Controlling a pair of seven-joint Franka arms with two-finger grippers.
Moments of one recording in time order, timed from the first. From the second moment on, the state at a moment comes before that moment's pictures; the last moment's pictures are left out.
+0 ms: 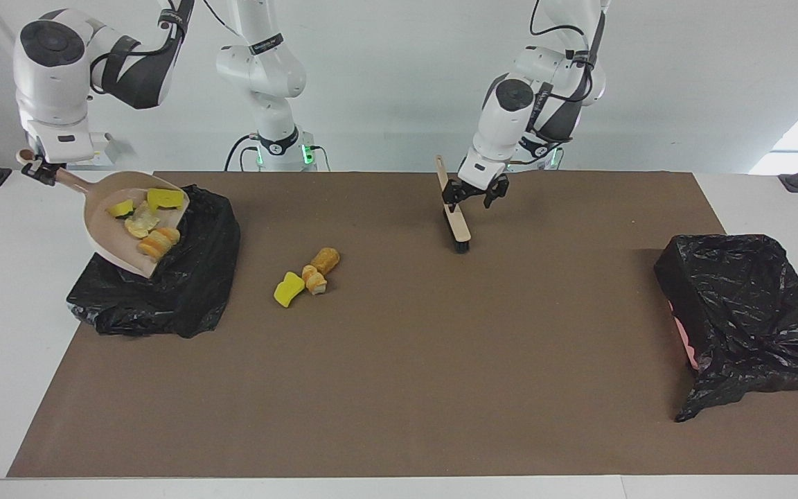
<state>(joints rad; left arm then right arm) -0.62 -0.16 0.05 -2.35 -0.14 2.19 -0.66 -0.34 -0.18 0.01 -2.05 -0.68 1.93 -1.54</state>
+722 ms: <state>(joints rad) -0.25 -0.01 0.05 -1.94 -0.14 1.93 -0.14 -0.23 -0.20 0.01 -2.04 -0.83 1.83 -1.49</state>
